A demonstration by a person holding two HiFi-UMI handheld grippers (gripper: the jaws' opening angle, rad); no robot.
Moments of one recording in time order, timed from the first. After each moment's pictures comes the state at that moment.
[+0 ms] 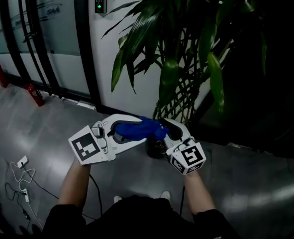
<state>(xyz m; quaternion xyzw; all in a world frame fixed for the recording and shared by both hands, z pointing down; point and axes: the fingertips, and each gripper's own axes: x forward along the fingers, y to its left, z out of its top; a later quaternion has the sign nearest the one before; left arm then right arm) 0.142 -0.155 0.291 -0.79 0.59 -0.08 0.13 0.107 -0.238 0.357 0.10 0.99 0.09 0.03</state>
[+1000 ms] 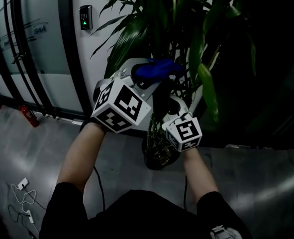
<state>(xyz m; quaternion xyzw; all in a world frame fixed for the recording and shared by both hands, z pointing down) 0.040 -0.274 0.159 -0.60 0.69 -0.32 0.25 0.029 -0.294 0.266 0.02 0.98 0.17 0.09</state>
